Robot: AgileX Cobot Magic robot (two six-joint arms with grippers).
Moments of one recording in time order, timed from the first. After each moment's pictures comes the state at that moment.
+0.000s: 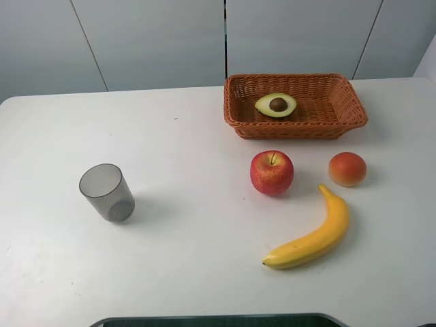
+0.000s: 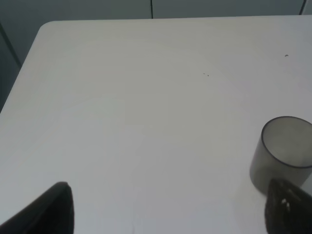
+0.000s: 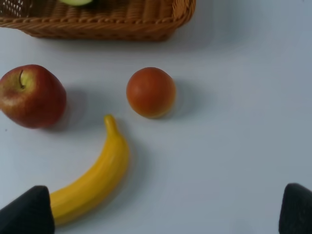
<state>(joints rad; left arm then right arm) 0.05 0.00 -0.51 0.02 1.08 -0.02 0.10 0.33 -0.58 0.02 1.12 0.07</state>
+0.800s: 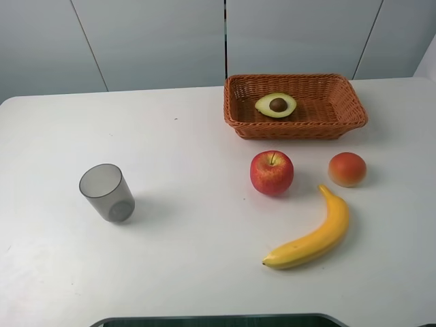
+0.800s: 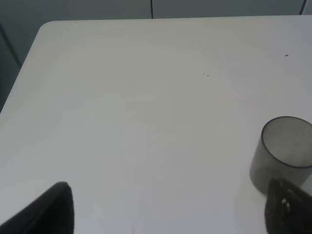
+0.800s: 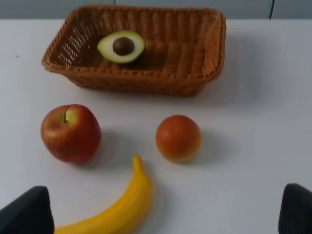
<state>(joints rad) 0.05 0.00 -0.51 0.02 1.08 -0.02 0.10 0.01 -0.50 0.09 1.10 0.00</state>
